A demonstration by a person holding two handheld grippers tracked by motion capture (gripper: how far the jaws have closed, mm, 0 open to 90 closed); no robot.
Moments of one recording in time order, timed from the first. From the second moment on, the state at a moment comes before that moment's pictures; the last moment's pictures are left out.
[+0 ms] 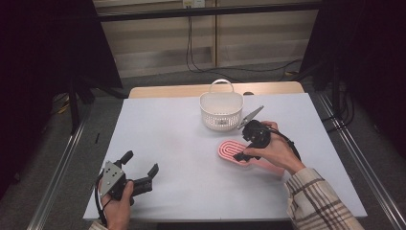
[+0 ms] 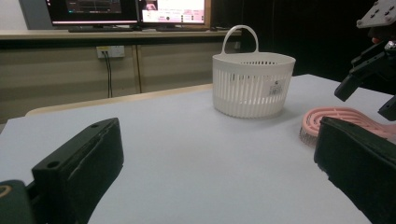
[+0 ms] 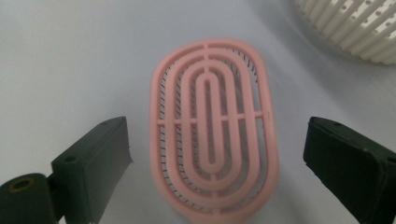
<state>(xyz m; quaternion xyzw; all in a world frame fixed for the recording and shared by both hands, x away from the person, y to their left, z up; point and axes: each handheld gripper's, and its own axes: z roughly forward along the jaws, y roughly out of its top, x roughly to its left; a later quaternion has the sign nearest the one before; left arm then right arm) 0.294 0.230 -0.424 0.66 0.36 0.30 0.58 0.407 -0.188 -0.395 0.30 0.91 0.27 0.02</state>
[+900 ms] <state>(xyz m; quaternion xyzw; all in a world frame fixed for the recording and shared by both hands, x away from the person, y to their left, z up) 0.295 0.230 -0.425 0.66 0.36 0.30 0.58 0.411 -0.168 -0.422 0.28 0.94 0.20 0.01</state>
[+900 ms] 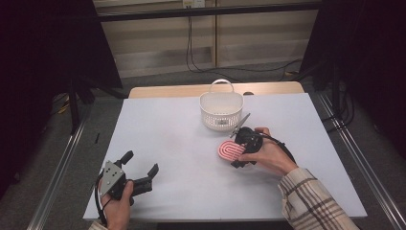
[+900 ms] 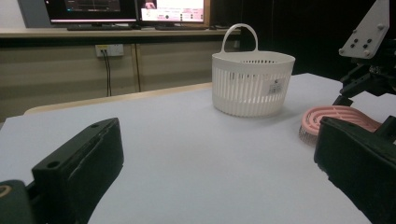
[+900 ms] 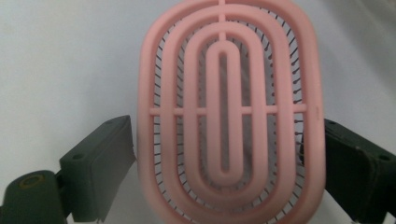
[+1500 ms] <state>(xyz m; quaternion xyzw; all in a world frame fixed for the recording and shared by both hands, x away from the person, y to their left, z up) 0.295 0.230 -0.425 0.66 0.36 0.30 0.58 0.412 -0.160 -0.429 0.27 0.95 0.18 0.01</state>
